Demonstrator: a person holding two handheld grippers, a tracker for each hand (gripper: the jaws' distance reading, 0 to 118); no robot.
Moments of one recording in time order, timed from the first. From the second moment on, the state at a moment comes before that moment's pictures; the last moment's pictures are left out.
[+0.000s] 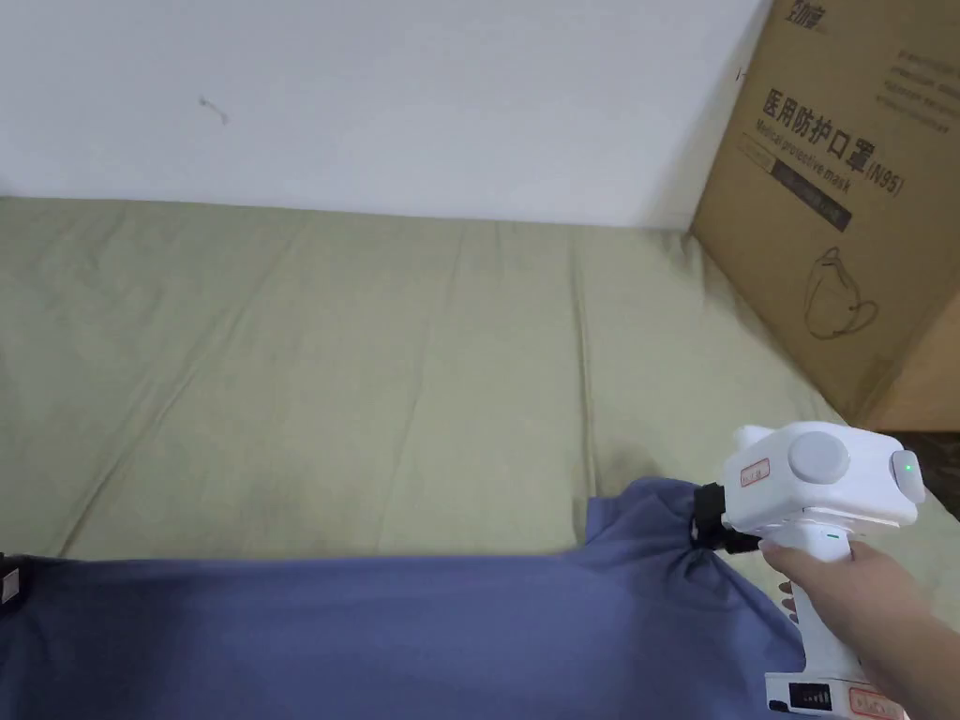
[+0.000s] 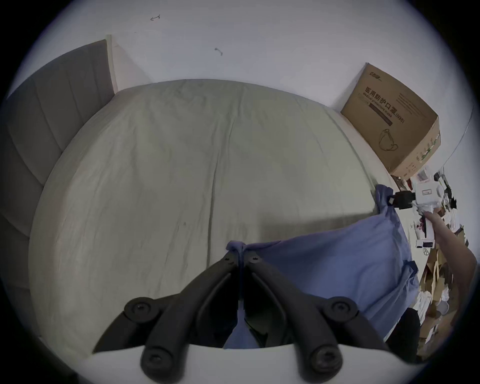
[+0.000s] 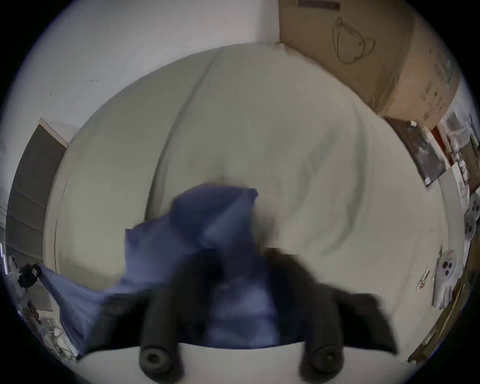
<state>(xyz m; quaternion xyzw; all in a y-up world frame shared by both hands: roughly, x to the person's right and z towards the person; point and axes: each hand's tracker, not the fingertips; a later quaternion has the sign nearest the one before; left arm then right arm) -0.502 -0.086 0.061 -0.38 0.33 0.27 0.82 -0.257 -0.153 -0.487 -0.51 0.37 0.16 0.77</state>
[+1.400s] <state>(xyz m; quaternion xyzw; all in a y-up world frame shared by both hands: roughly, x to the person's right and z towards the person) -0.307 -0.028 0.175 -0.26 0.32 0.29 0.86 -0.002 -0.032 -0.247 -0.36 0.40 0.09 0.84</state>
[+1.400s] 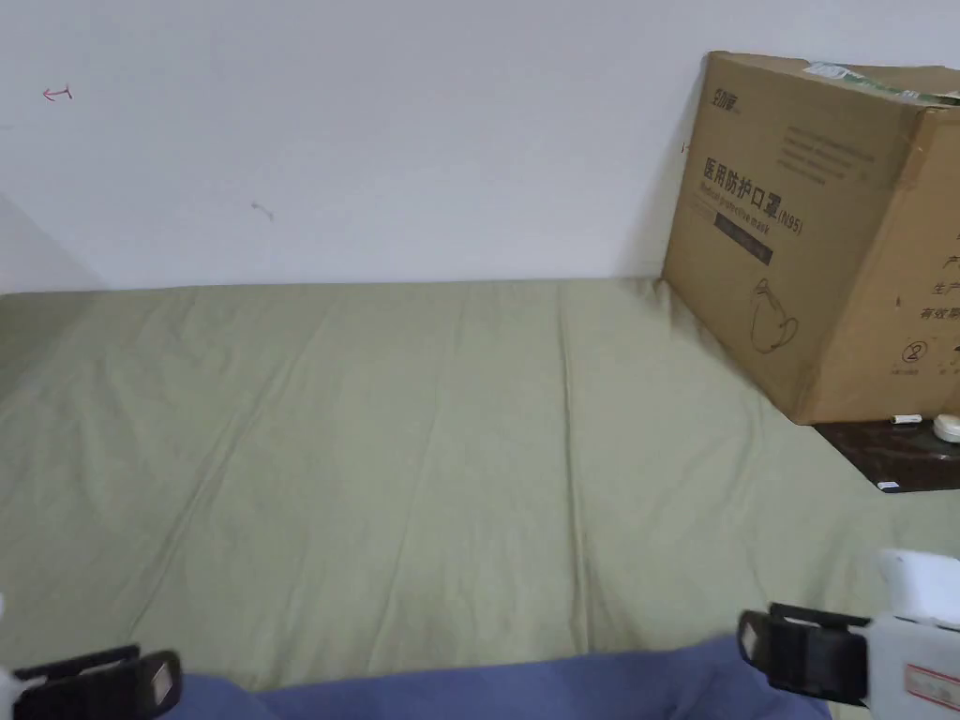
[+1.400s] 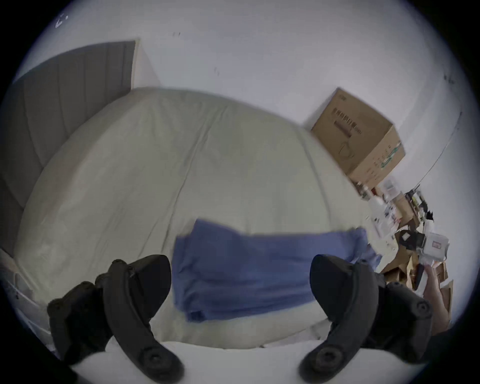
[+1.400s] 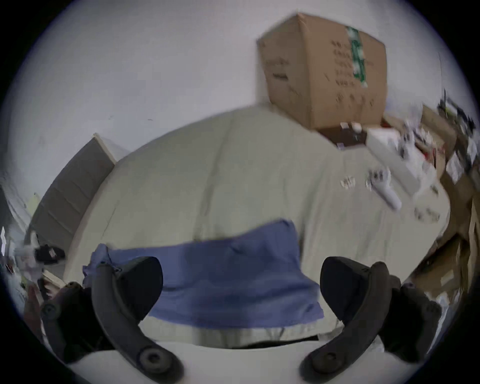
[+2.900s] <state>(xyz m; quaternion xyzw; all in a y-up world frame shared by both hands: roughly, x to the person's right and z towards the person) -0.413 -0.234 0.228 -0.14 0.12 0.67 0.72 -0.097 -0.066 -0.183 -0.40 0.45 0.20 0.78</state>
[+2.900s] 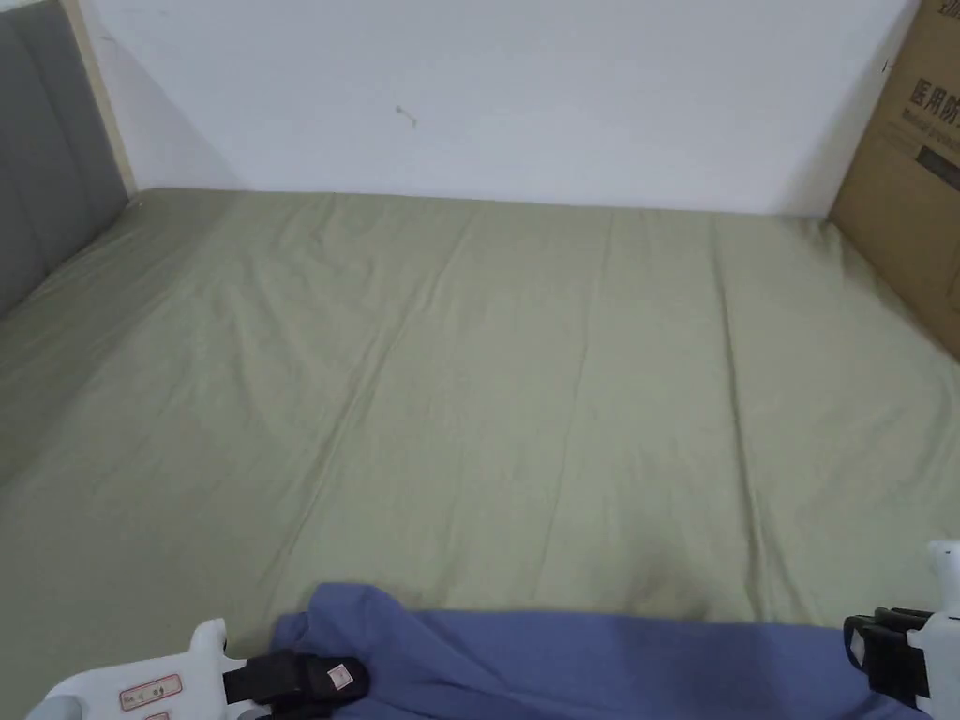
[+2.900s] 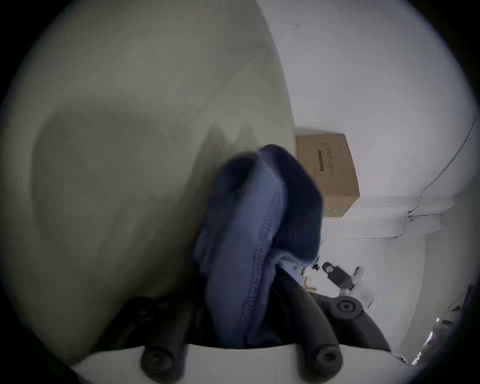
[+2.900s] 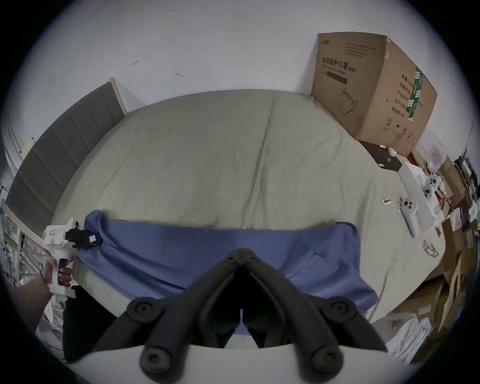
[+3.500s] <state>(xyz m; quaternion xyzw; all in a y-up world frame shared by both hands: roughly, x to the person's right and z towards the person) -0.352 -0.104 0.199 -0.29 0.37 0.35 0.81 -0.088 -0.059 -0.175 -0.38 0.50 0.19 0.76</state>
